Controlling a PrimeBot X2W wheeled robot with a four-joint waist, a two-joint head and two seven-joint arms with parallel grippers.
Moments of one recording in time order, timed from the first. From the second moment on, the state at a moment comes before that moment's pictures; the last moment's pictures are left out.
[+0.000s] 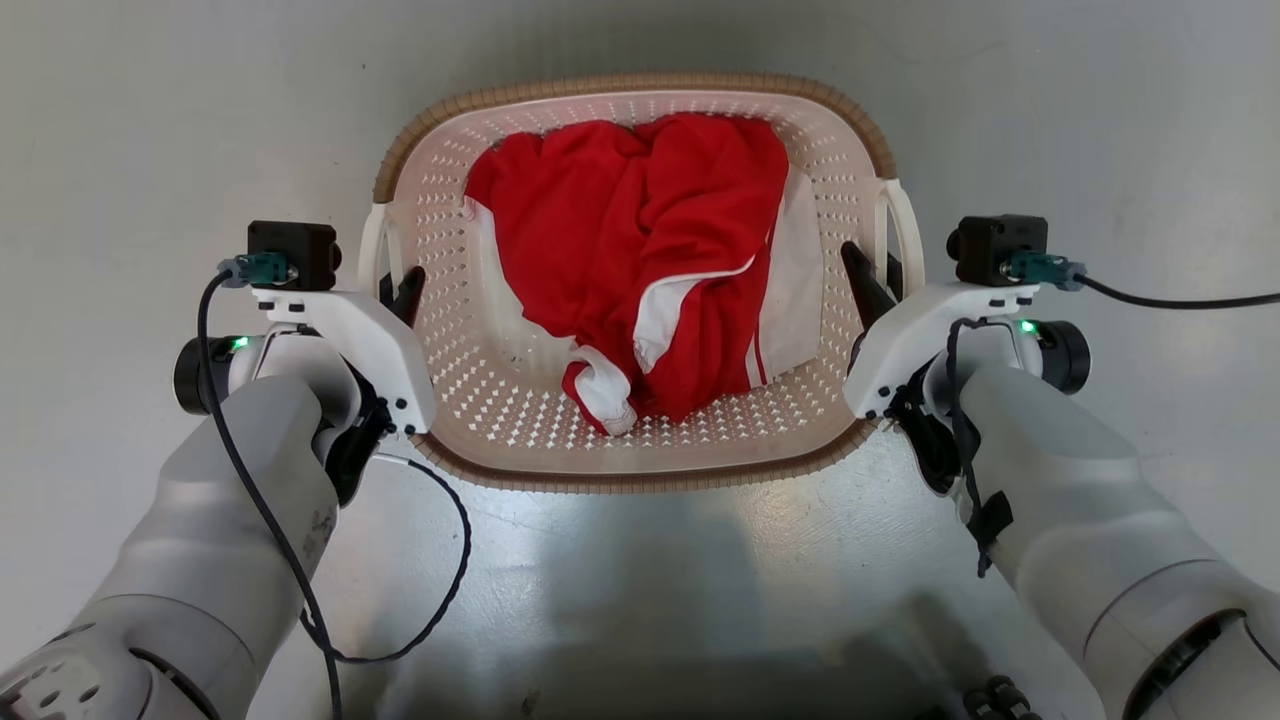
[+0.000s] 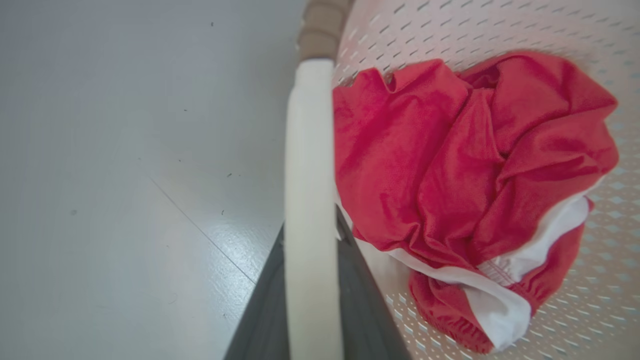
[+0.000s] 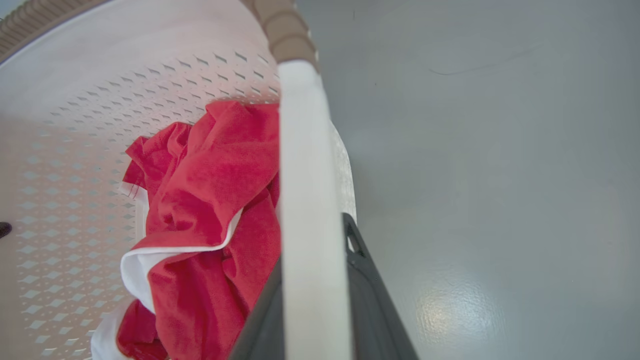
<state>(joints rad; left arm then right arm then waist) -1.01 0.18 -1.11 1.26 -1.21 -0.13 -0.21 -1.00 -0.05 0.90 1.27 1.05 0.12 -0.25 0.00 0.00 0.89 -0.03</state>
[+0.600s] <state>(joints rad) -1.02 0.18 -1.13 1.26 -1.21 -0.13 -0.23 -1.01 -0.05 0.92 1.28 1.07 0.12 -0.25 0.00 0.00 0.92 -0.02</state>
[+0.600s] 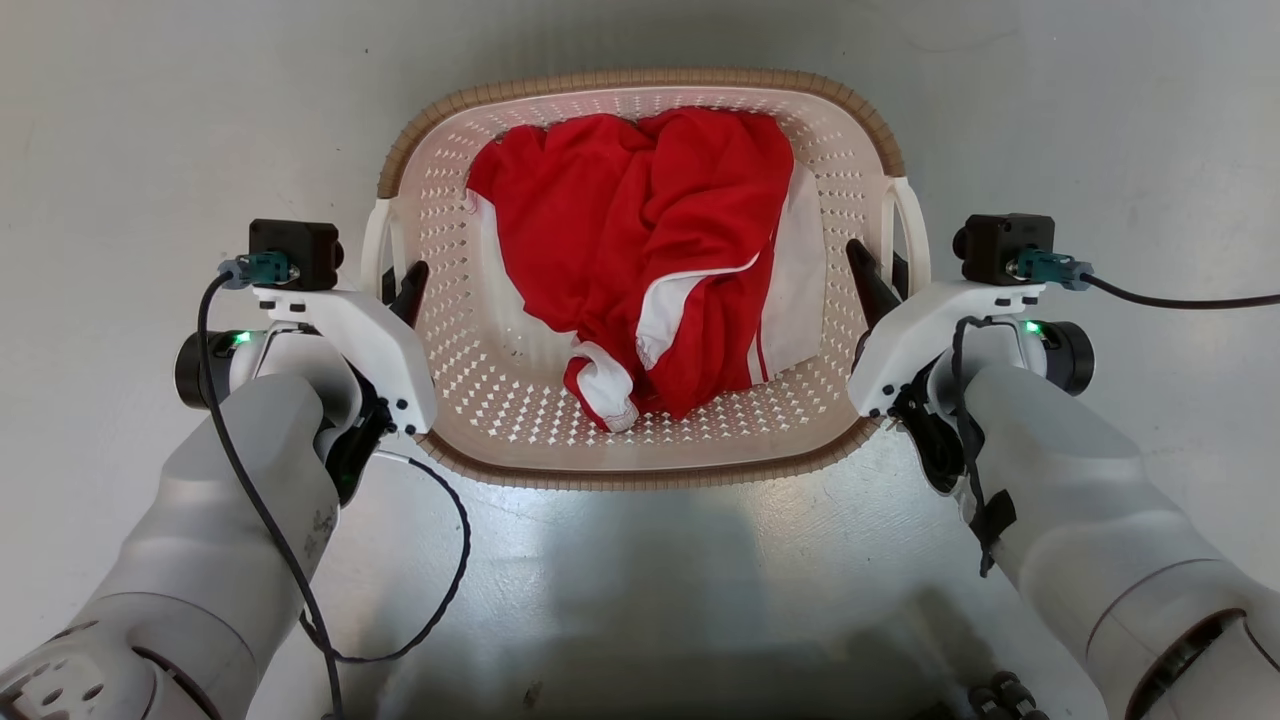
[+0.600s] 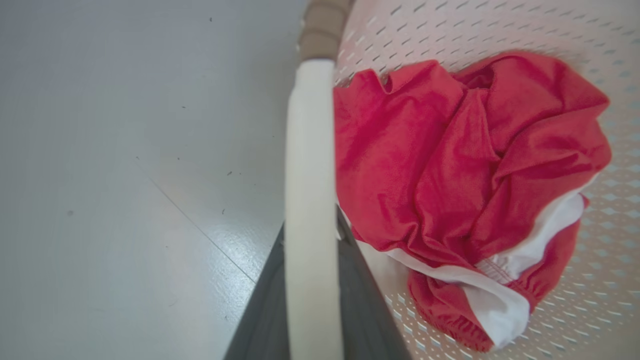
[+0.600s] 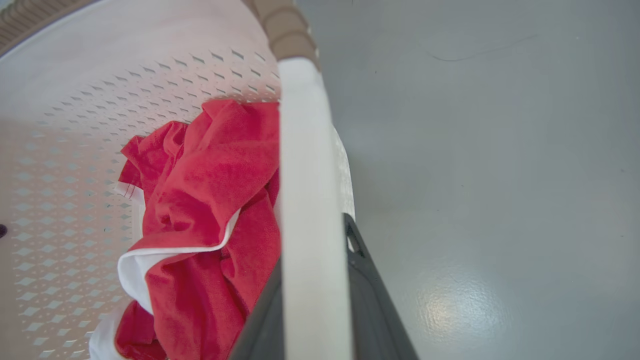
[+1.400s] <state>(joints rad) -1.02 0.19 -1.14 1.26 -1.24 -0.13 -0.22 -1.00 -0.06 0.91 1.29 1.09 0.12 -0.25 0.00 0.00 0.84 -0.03</state>
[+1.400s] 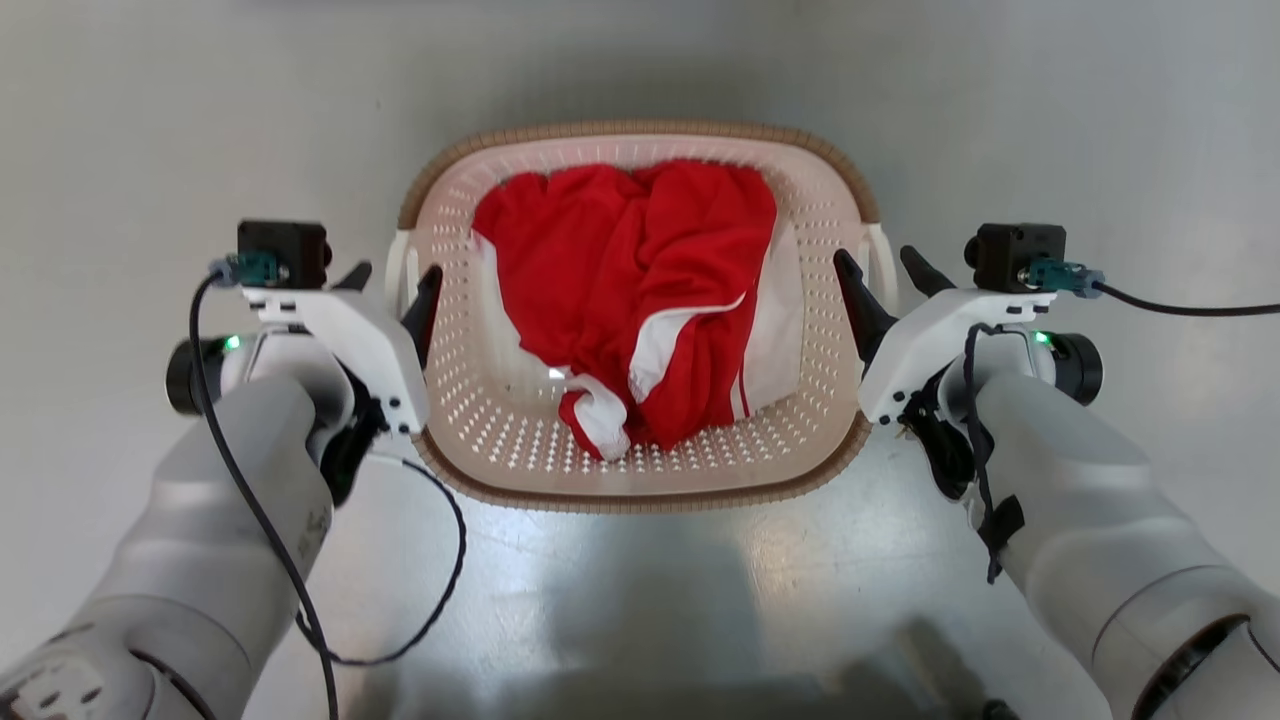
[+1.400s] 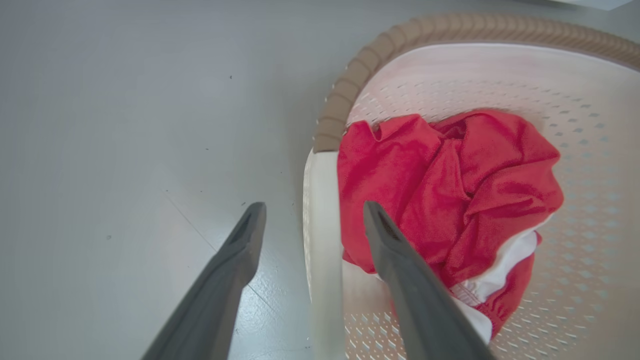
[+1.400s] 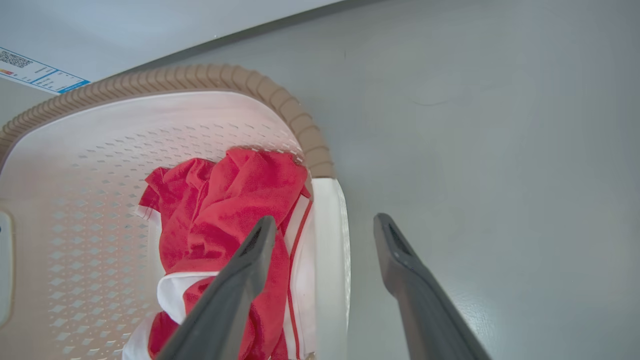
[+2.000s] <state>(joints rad) -0.88 0.19 -1.13 1.22 -1.27 -0.13 -0.25 -0.89 -0.06 0.87 1.27 1.06 0.12 -0.25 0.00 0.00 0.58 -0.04</state>
